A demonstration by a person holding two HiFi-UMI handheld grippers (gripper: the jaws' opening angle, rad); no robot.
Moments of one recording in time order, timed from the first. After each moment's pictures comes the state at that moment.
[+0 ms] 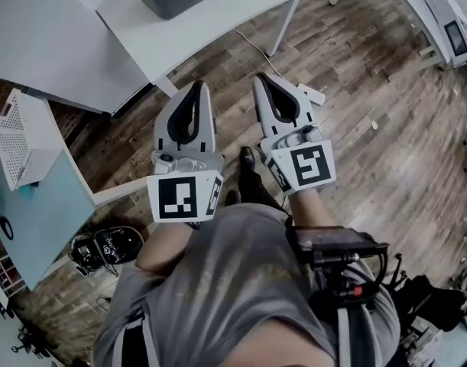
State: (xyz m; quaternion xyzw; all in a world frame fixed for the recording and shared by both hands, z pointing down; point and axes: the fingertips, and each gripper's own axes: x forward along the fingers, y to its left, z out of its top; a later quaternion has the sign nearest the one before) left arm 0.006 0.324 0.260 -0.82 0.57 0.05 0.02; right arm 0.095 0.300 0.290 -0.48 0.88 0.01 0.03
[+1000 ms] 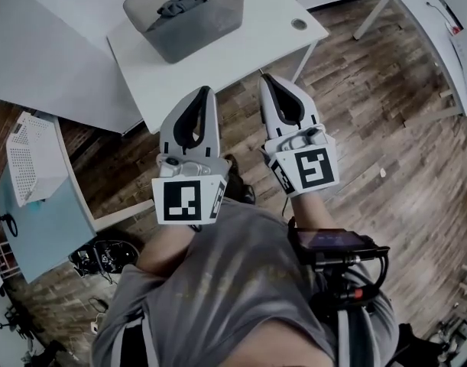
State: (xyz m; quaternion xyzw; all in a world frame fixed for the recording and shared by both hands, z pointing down) left arm 0.048 0.165 0.246 -0.79 0.61 0.03 0.05; right arm 0.132 0.126 0.269 -0.43 0.90 0.02 0.07
